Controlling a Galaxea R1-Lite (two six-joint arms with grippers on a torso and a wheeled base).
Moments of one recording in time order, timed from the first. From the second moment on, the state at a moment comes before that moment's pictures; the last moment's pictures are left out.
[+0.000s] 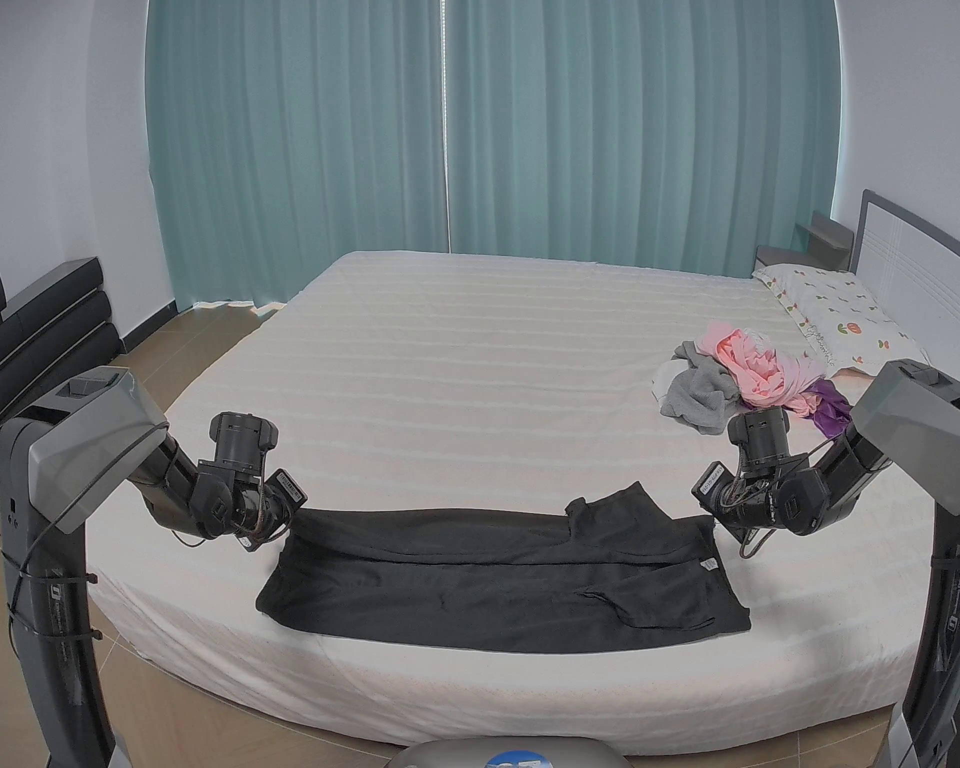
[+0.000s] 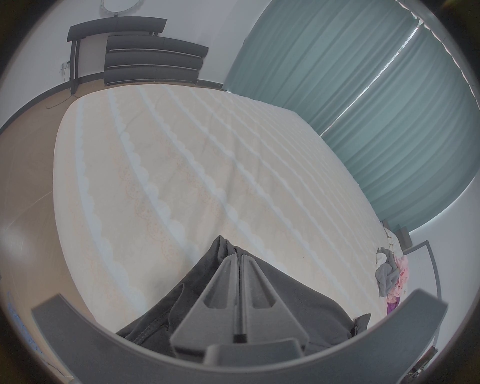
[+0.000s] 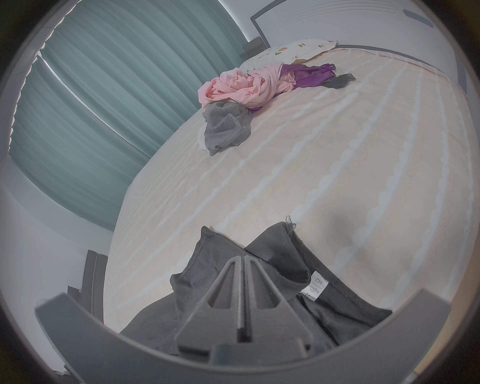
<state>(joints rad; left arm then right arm) -0.10 2.31 -1.10 -0.42 0.11 -0.85 0.19 2.27 -1.01 -0.49 -0.15 0.91</state>
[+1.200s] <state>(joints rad) -0.06 2.34 -1.04 -0.45 -0.04 -0.55 0.20 2.25 -0.96 -0.49 -0.12 0.91</state>
